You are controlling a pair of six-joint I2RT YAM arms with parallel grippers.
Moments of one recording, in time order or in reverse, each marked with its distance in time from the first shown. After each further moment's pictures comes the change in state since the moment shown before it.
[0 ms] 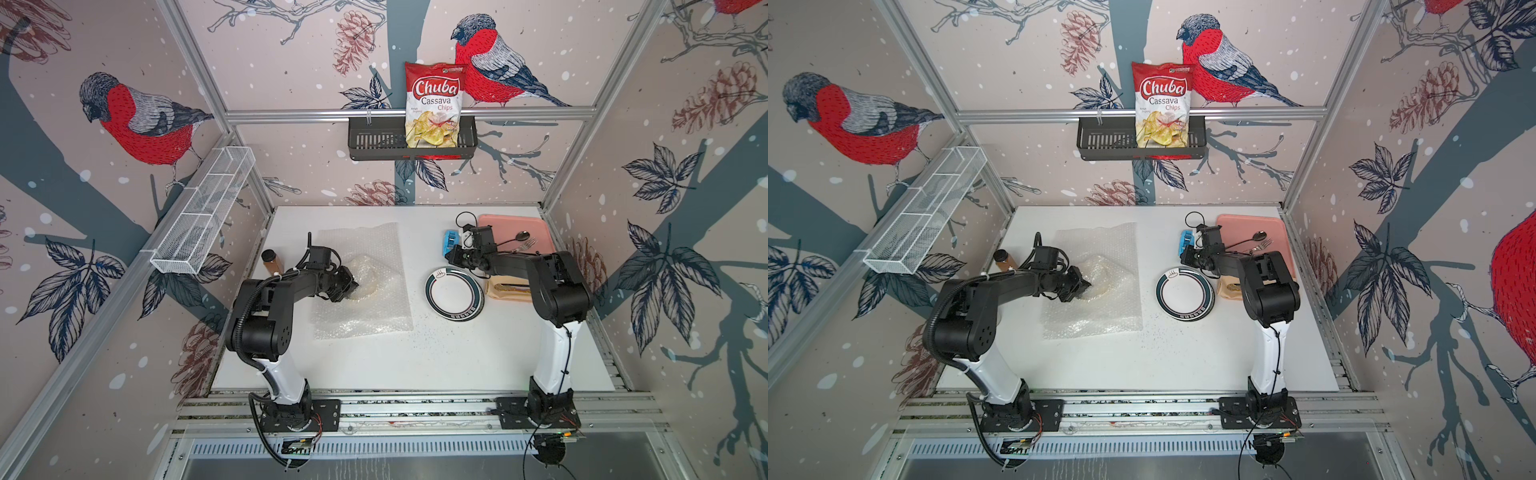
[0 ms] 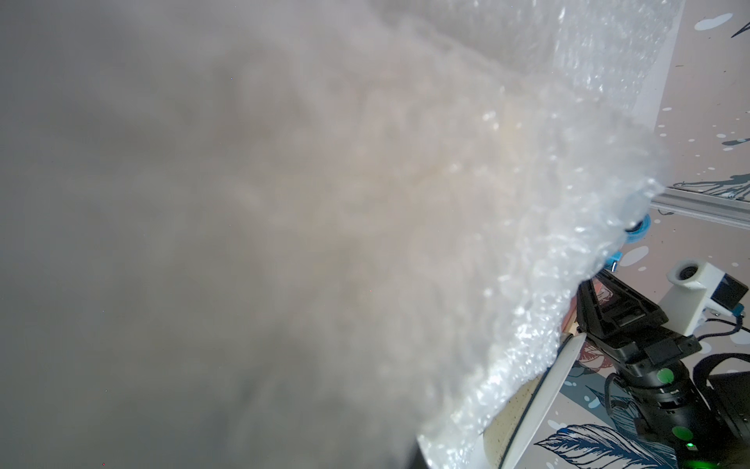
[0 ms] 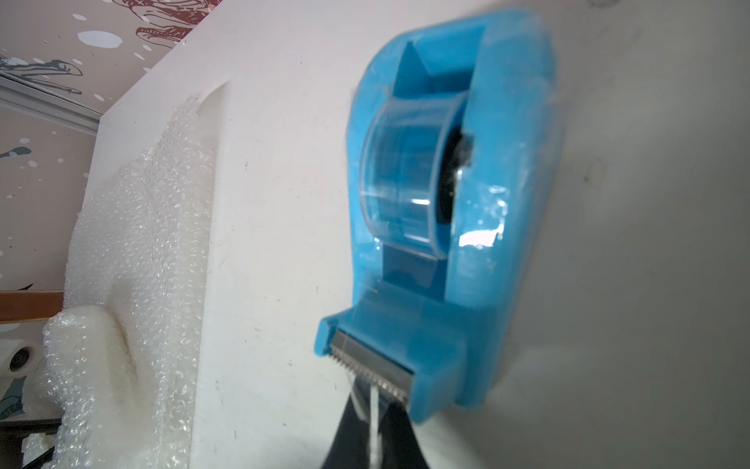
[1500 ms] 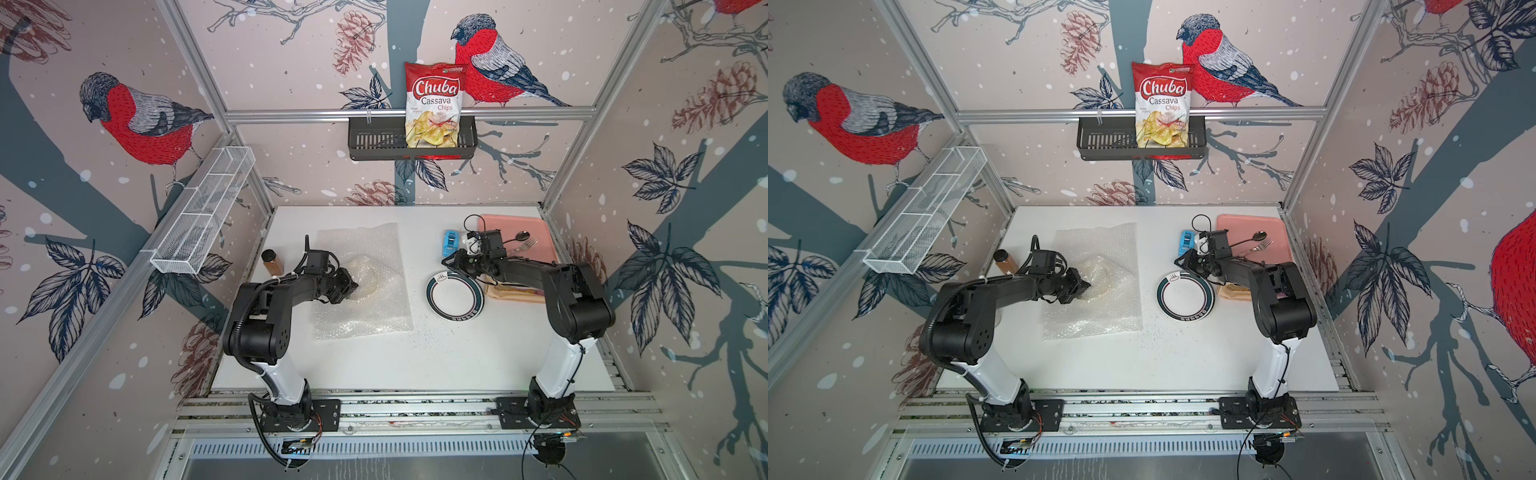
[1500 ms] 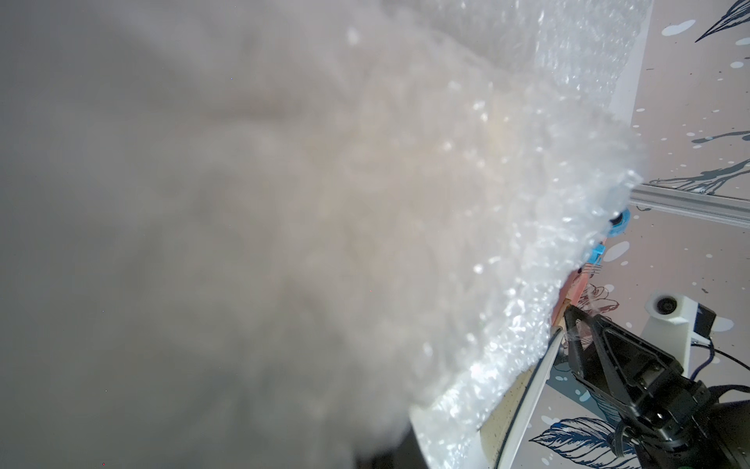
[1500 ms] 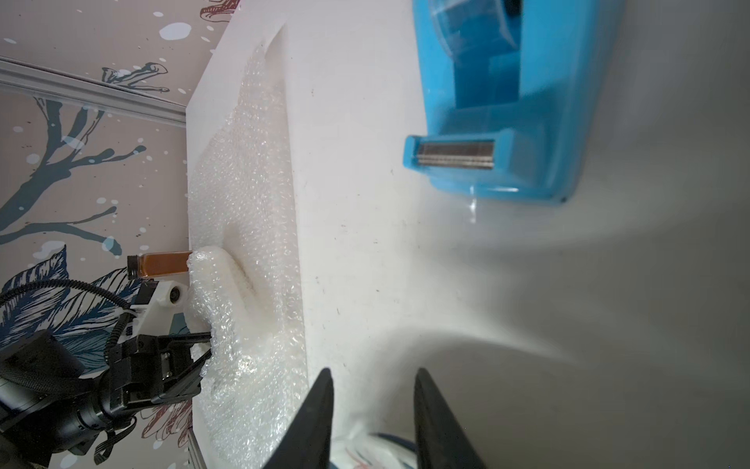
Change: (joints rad) left arm 0.012 -0.035 -0.061 0.081 0.024 -0.007; right arm -0.013 -0.186 -0.136 -0.091 -0.204 0.182
